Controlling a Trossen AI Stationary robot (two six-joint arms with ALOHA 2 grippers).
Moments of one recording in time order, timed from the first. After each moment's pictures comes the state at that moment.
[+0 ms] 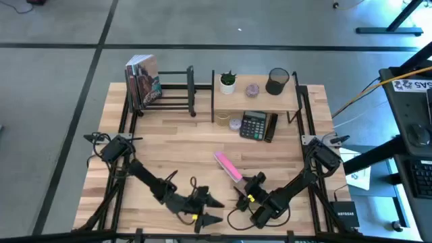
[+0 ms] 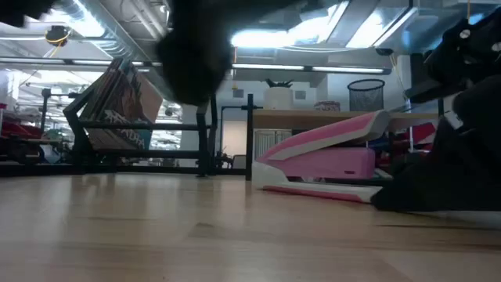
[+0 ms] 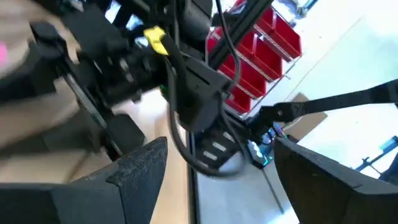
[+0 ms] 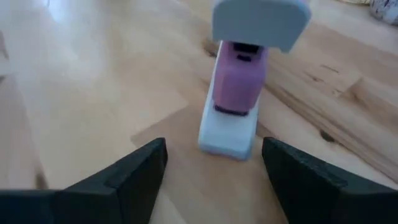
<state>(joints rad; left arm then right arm) -0.69 2.08 1.03 1.02 -0.55 -0.68 0.78 2.12 1.04 -0.32 1.01 1.37</state>
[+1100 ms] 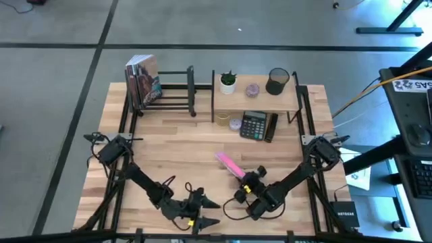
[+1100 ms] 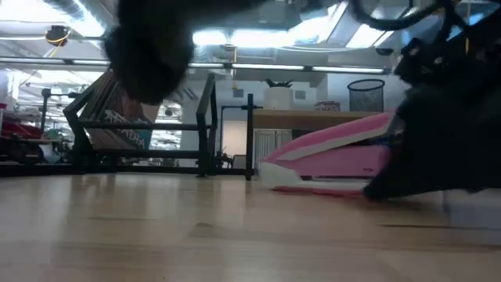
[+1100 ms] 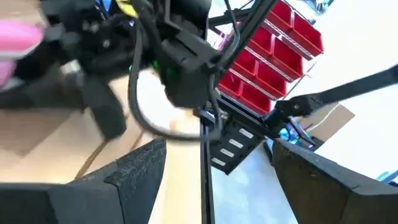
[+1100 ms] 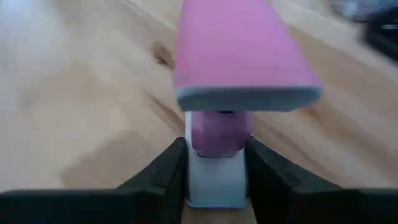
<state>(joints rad) -0.76 2.08 1.03 1.00 -0.71 -0.62 0.77 2.01 1.06 -0.57 0.92 1.48</state>
